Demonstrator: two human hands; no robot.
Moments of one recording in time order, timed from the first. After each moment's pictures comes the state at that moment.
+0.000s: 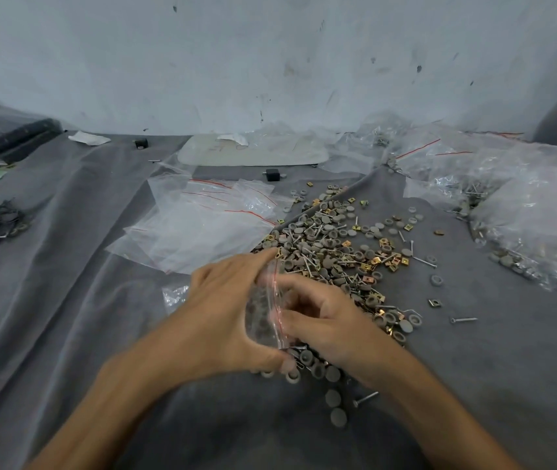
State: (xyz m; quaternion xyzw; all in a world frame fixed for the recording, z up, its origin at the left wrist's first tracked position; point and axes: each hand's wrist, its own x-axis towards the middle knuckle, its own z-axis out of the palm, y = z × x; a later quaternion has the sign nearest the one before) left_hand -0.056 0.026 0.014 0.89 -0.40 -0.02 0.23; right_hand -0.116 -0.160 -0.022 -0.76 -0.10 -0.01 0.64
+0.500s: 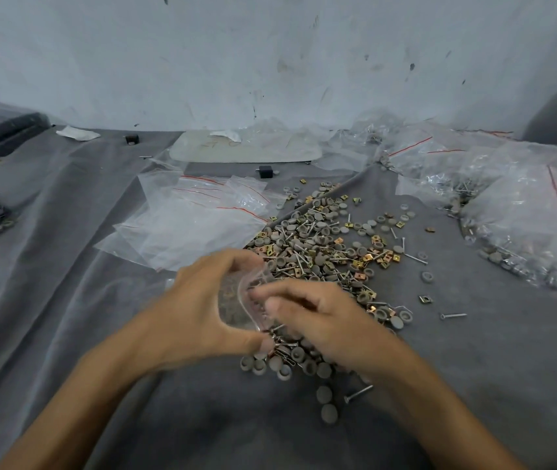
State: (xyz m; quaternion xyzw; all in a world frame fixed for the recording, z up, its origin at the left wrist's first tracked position) left_hand -0.045 0.037 0.011 0.86 -0.39 -0.05 0.34; right_hand -0.119 -0.169 -0.020 -0.81 -0.10 -0.01 0.58
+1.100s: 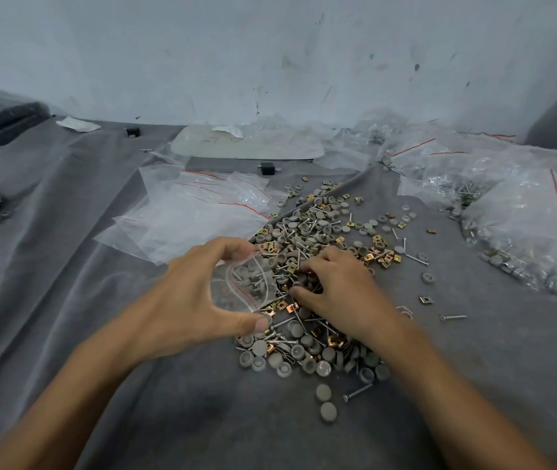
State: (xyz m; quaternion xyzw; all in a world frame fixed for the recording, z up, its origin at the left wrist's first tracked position) left_hand -0.039 0.043 0.011 0.85 -0.36 -0.05 0.37; right_hand -0.083 -0.203 -0.031 -0.98 0.02 -0.08 0.16
